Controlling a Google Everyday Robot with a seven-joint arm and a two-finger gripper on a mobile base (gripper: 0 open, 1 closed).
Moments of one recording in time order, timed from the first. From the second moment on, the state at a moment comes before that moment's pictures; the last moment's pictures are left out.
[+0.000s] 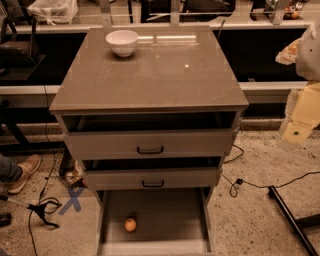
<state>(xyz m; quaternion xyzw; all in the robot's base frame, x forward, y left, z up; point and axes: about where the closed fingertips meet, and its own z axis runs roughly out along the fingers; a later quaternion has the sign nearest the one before) 0.438 -0.216 0.978 -0.60 0.78 -0.04 0.16</state>
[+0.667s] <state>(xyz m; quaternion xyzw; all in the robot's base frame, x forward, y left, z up) 0.441 -0.218 0.964 -0.58 0.80 -0.01 0.16</state>
